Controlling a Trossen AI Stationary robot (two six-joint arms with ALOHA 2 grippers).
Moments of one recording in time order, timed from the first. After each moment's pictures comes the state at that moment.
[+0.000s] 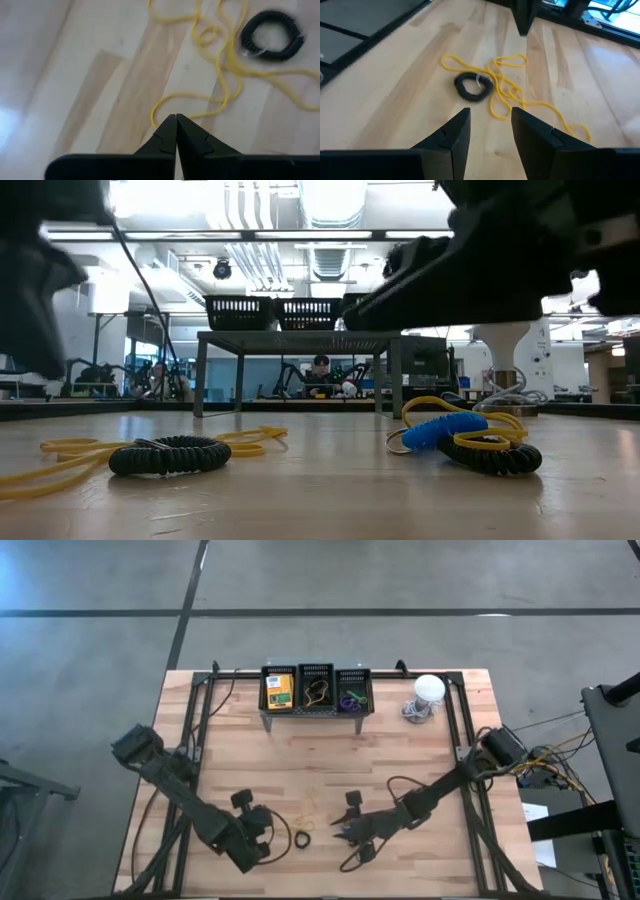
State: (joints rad) left arm -0.78 1.72 1.02 -0.77 -0.49 -1.08; right arm 0.53 1.88 0.82 0.60 0.36 0.00
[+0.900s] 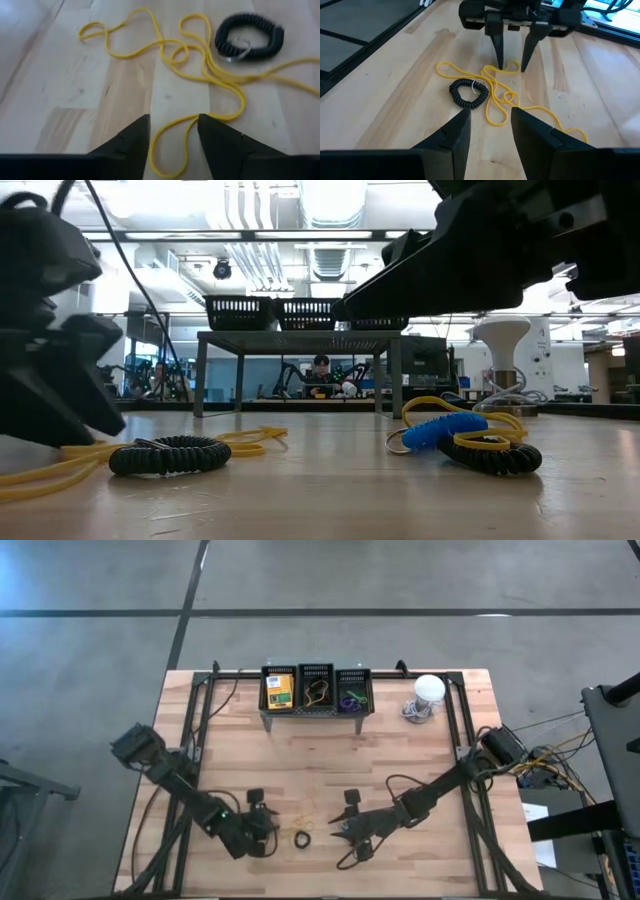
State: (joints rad) left arm -0.77 1.72 0.58 0.10 -0.63 -0.60; right arm 0.52 1.87 0.84 0.58 0.36 0.02
